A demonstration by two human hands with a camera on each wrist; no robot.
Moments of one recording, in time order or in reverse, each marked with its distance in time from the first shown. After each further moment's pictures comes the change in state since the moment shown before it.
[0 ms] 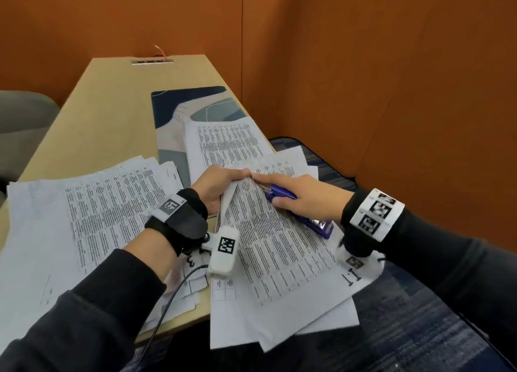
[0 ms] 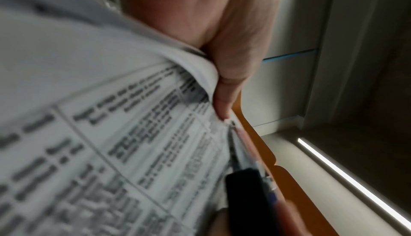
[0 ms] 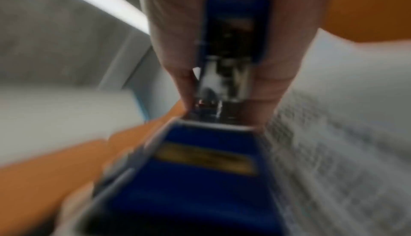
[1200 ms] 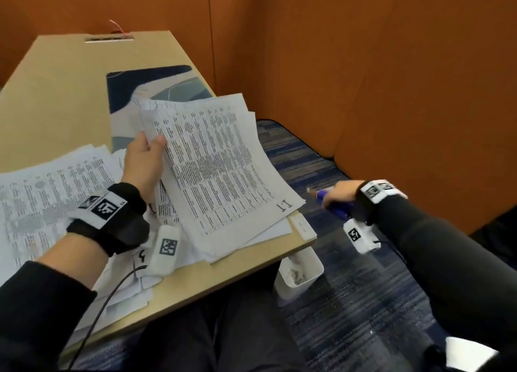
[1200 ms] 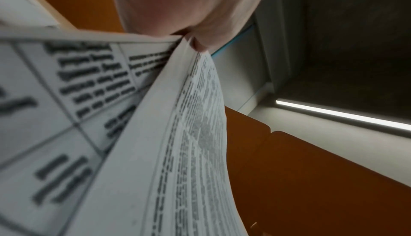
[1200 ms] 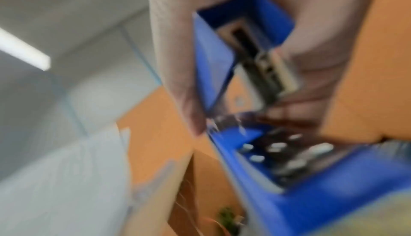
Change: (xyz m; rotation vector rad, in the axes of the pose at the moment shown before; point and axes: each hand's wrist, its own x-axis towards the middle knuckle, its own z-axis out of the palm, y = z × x) left_hand 0.011 -0.004 -0.025 0.299 0.456 0.512; right_hand -0.039 0.177 0.005 0.046 -0.195 0.871
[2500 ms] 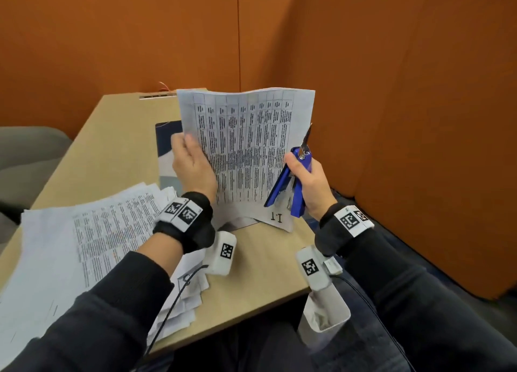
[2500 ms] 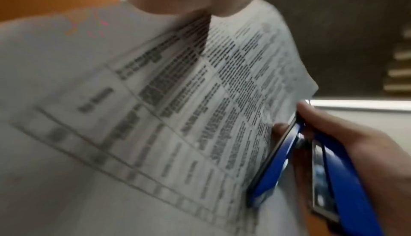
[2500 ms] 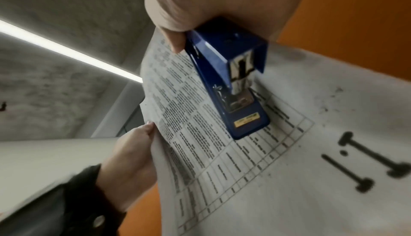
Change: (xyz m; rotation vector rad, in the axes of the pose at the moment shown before) left_hand -0.001 0.056 0.026 -0.023 0.466 0.586; right_hand -0.101 -0.154 -0.004 1.314 0.461 -0.900
